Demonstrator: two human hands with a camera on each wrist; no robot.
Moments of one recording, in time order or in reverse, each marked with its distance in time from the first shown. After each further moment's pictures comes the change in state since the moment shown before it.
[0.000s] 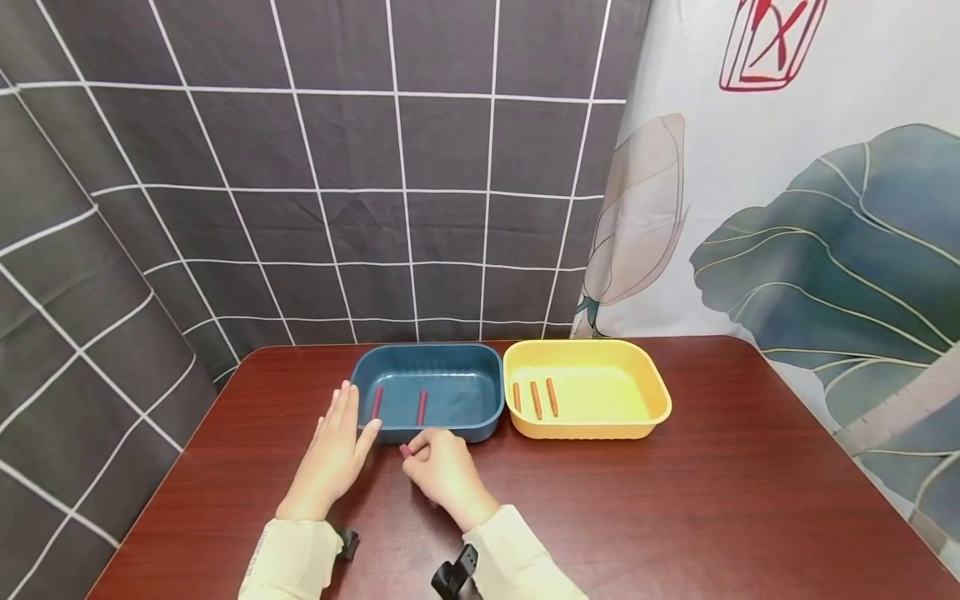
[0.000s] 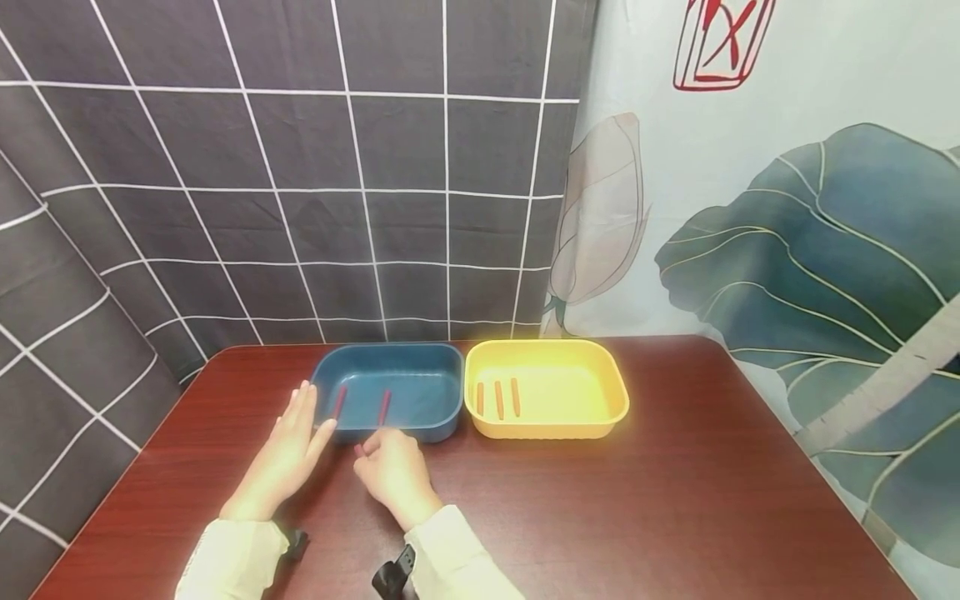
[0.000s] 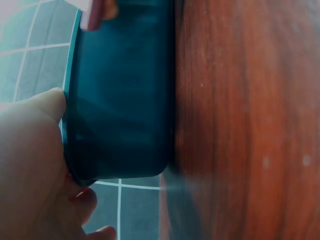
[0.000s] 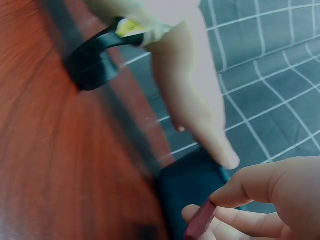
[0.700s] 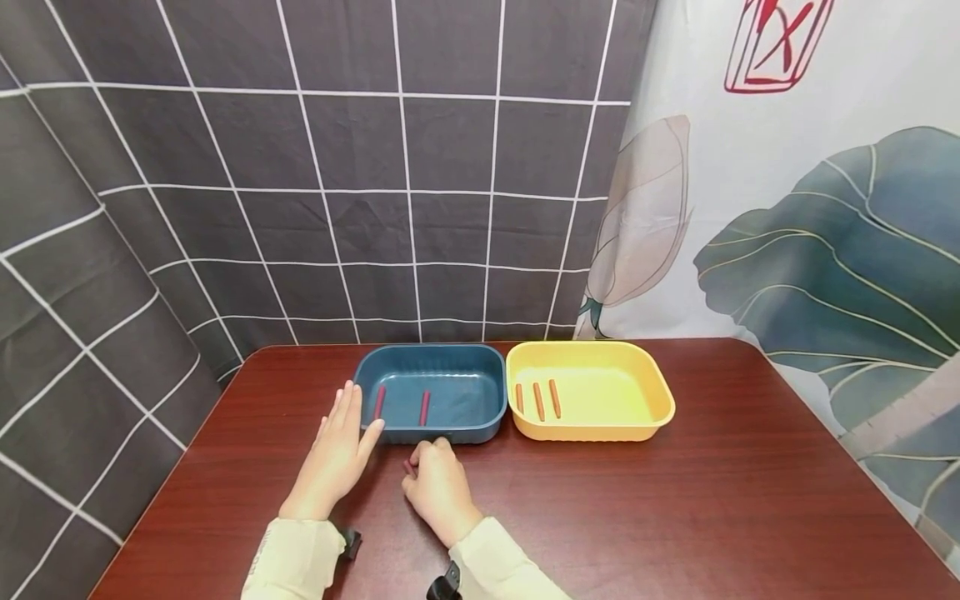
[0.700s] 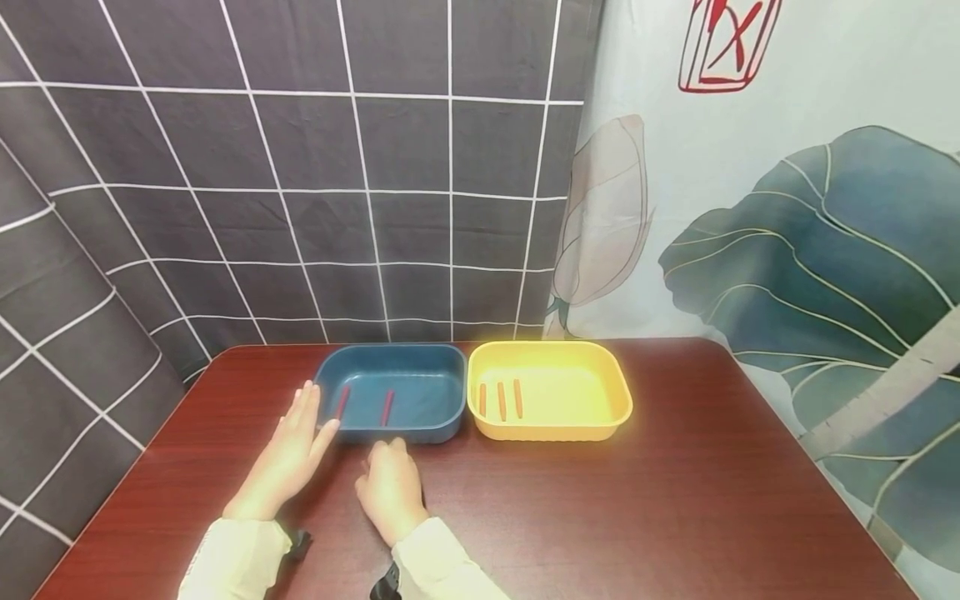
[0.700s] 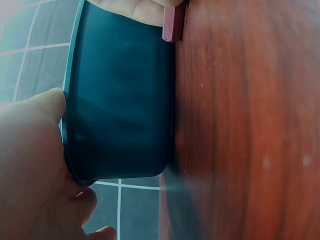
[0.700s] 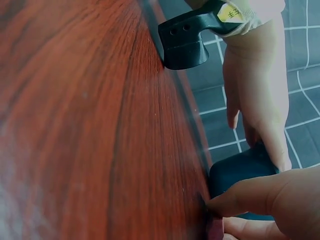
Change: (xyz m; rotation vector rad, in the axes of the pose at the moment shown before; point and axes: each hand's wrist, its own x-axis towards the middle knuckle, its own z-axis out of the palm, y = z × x) left_hand 0.000 -0.002 0.003 0.004 0.018 0.013; right_hand -0.008 0.020 0.032 -0.394 0.189 -0.168
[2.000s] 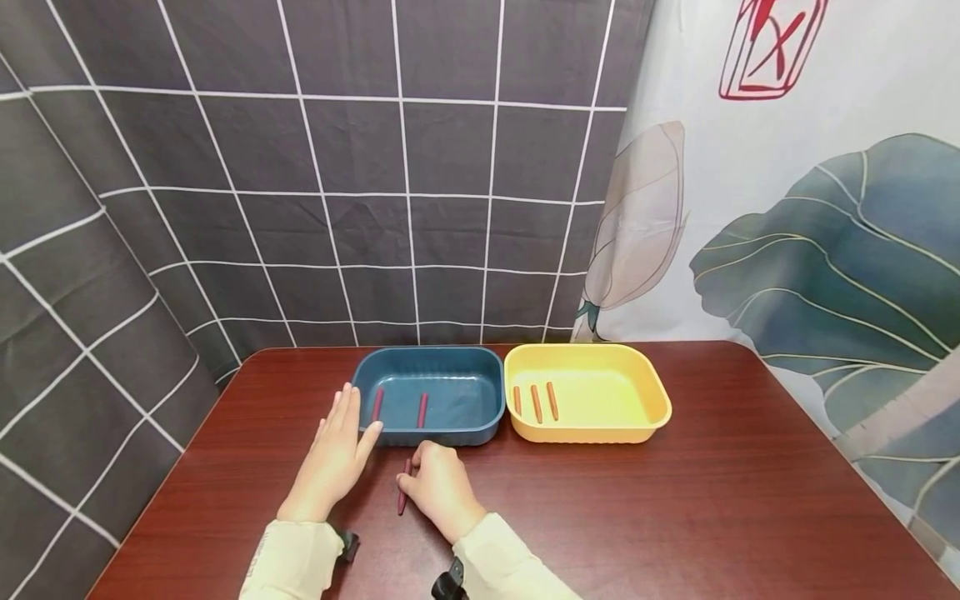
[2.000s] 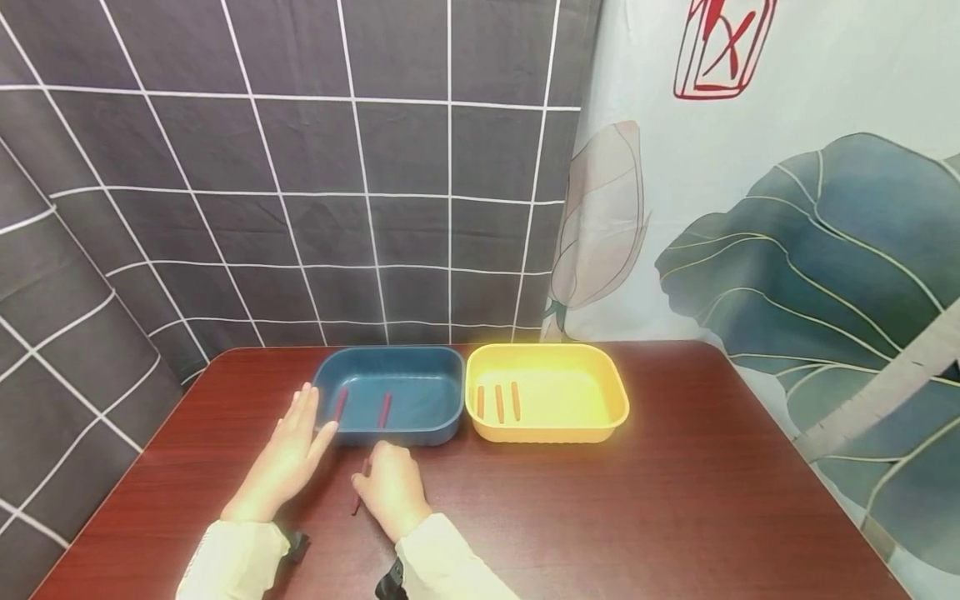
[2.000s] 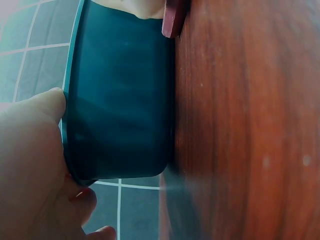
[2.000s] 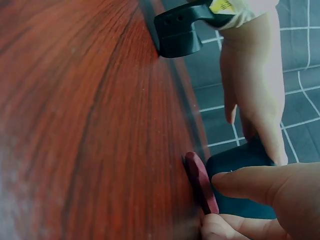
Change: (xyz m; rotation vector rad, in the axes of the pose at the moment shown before) left_hand -0.001 0.000 -0.002 0.000 -0.012 -0.005; right_hand 0.008 0.003 -0.006 0.125 -0.108 0.064
